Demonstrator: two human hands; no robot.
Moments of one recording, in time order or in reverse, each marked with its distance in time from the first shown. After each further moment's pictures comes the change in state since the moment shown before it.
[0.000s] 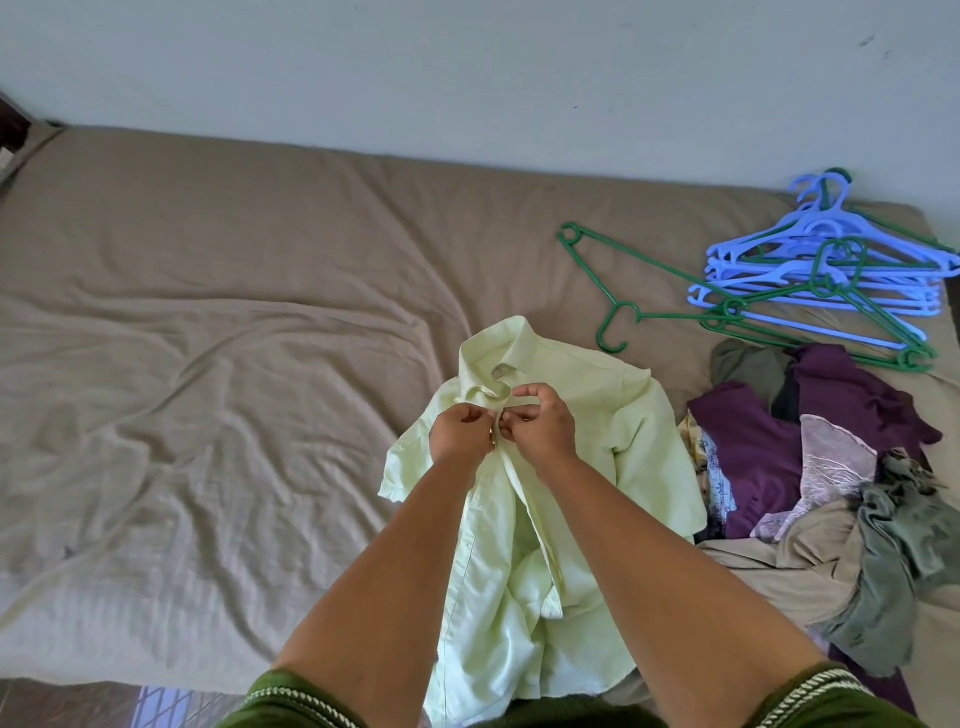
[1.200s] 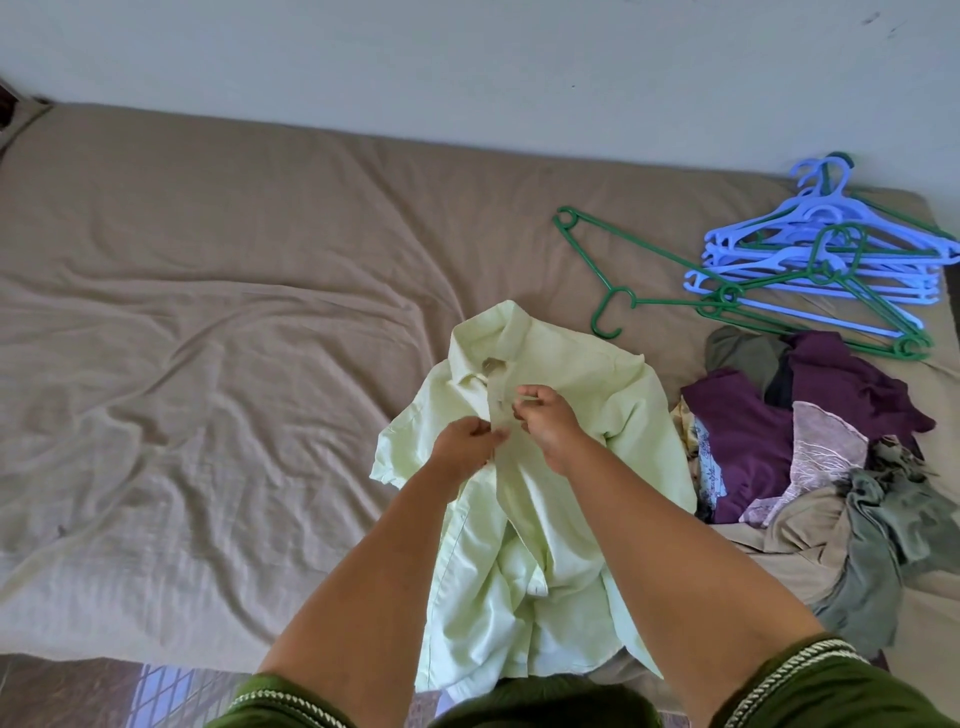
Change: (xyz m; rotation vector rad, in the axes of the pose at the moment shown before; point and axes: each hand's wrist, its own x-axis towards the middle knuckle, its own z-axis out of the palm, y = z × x) left_hand -0.007 -0.030 -0.002 0.207 -0.282 -0.014; right_hand 0.019 0.021 -0.021 -0.036 -0.154 0.191
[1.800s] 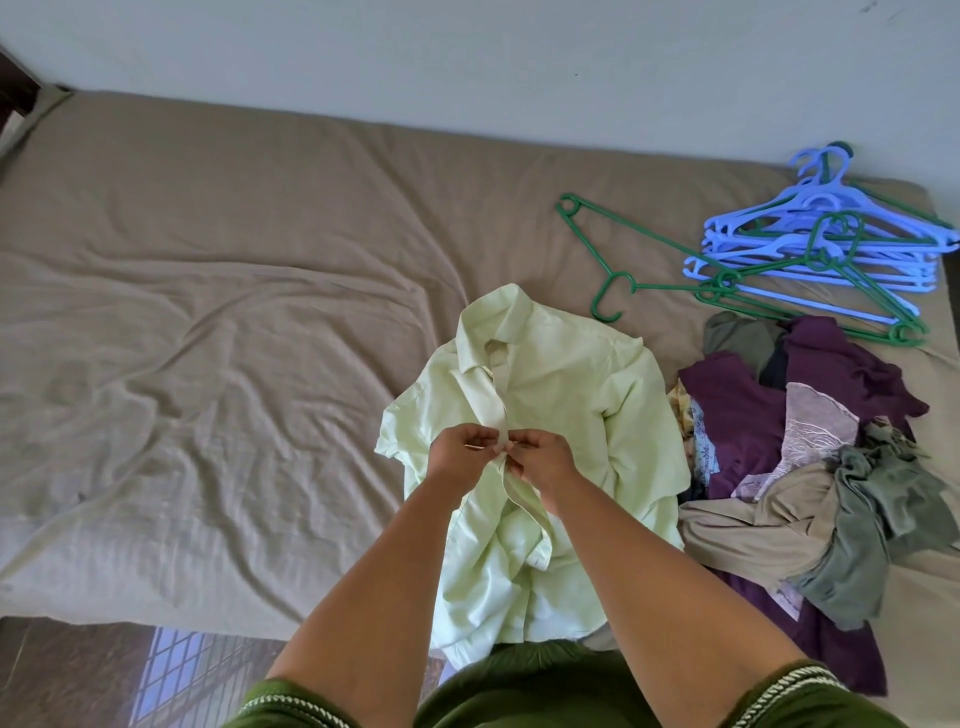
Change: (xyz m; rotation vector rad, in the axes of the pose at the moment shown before) left_hand -0.036 -0.038 0.010 -0.001 0.132 0.104; right_hand -0.046 0.068 0.010 0.221 -0.080 0.109
